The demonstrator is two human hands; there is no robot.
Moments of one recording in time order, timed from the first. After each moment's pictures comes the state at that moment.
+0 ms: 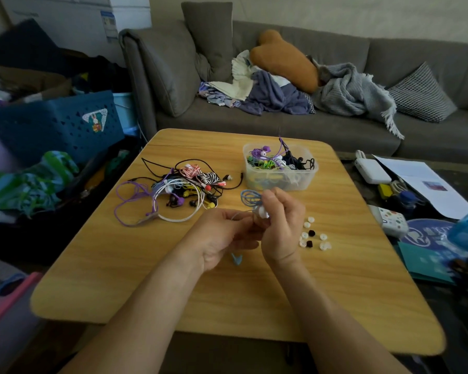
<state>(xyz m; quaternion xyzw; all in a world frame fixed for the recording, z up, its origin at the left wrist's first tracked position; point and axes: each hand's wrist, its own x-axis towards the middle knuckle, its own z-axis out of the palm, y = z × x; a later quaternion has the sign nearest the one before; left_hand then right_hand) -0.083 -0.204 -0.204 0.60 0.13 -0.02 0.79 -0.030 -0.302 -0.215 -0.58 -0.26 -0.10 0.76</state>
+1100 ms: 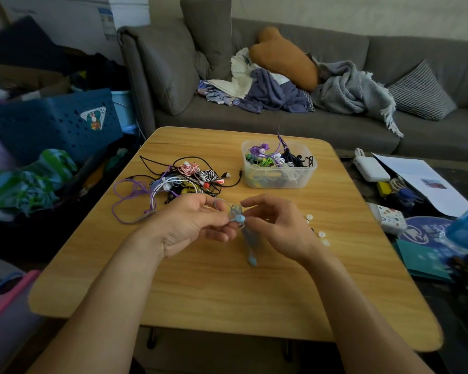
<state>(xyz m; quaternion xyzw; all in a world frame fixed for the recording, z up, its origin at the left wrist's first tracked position) -0.102 -0.162 -0.181 0.63 0.13 -0.04 0.76 -0.011 -0.338 -0.212 -0.78 -0.29 0.14 0.53</state>
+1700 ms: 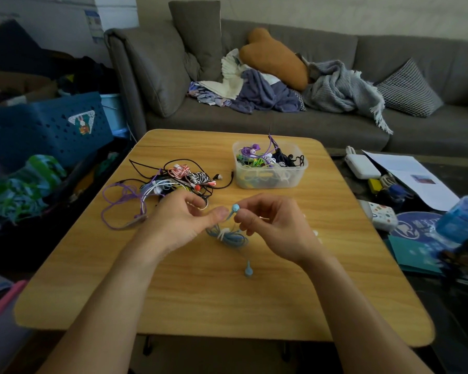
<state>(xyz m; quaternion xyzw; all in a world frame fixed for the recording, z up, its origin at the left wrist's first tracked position) -0.100 -0.162 -0.184 0.85 0.24 0.04 0.47 -0.011 -0.345 -0.209 -0.73 -0.34 0.11 0.58</state>
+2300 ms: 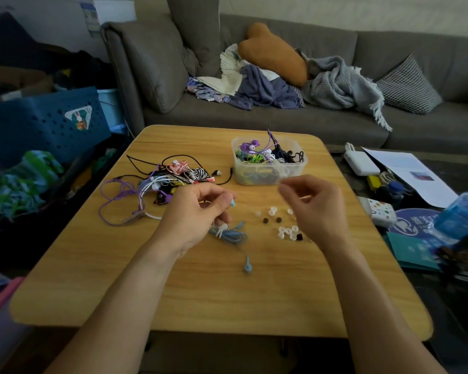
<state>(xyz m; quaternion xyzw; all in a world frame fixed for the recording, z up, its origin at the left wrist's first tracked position) -0.086 -0.183 -0.196 0.77 0.08 0.16 0.62 0.007 -0.376 -0.194 -0.83 -0.17 -0.09 0.53</state>
